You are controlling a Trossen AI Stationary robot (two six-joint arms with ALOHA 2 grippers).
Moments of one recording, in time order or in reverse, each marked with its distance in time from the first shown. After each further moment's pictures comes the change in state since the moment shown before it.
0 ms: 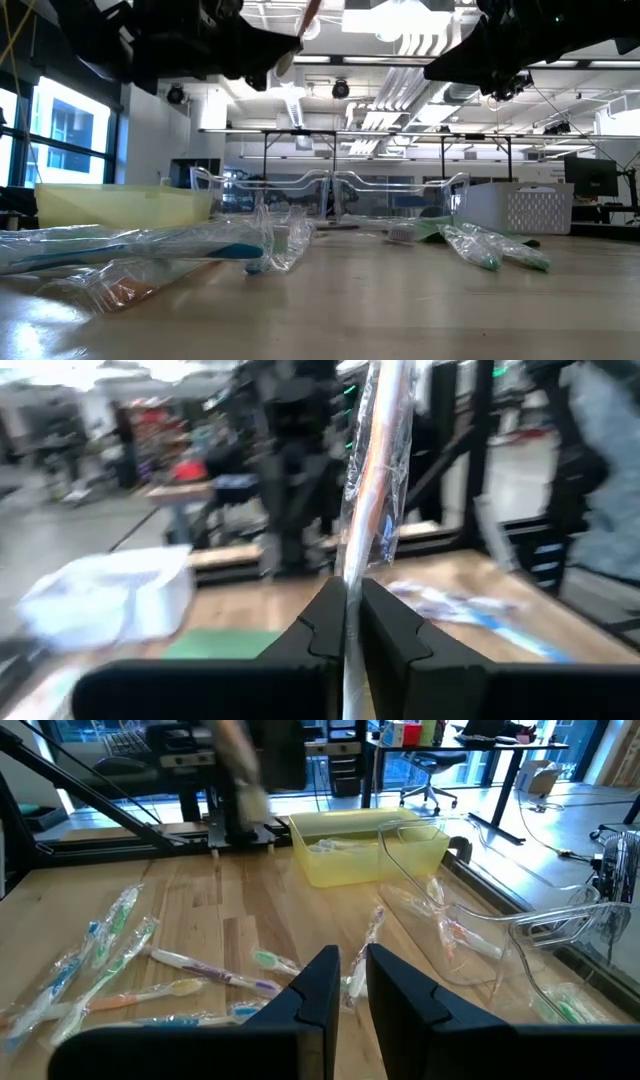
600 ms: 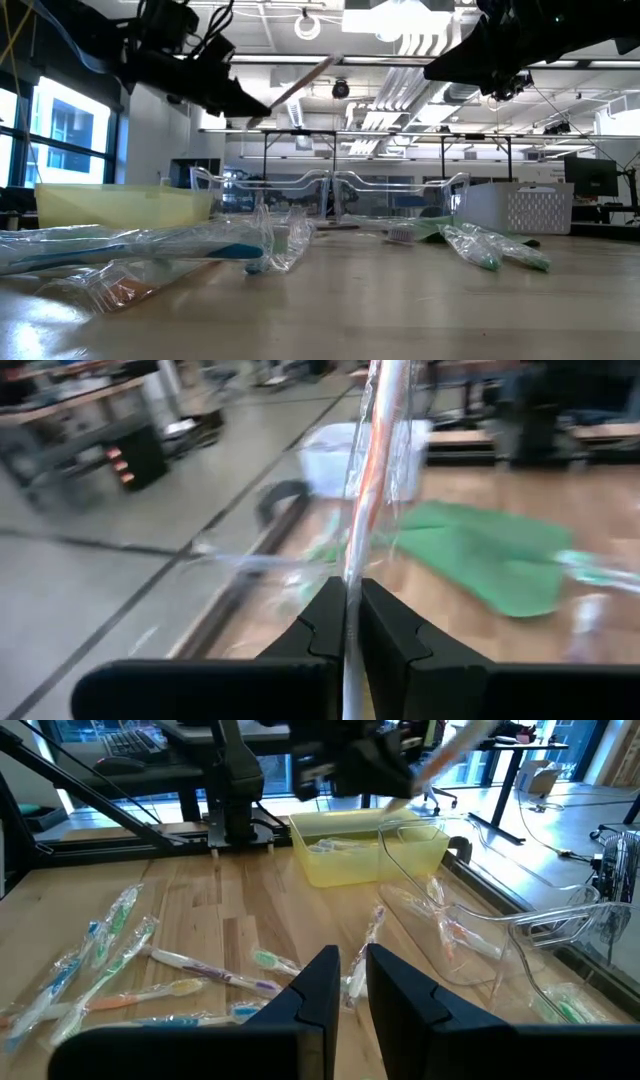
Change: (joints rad) left arm 0.348 -0.178 0.001 -0.419 -0.192 0.121; right arm 0.000 0.000 0.000 0.000 0.000 0.000
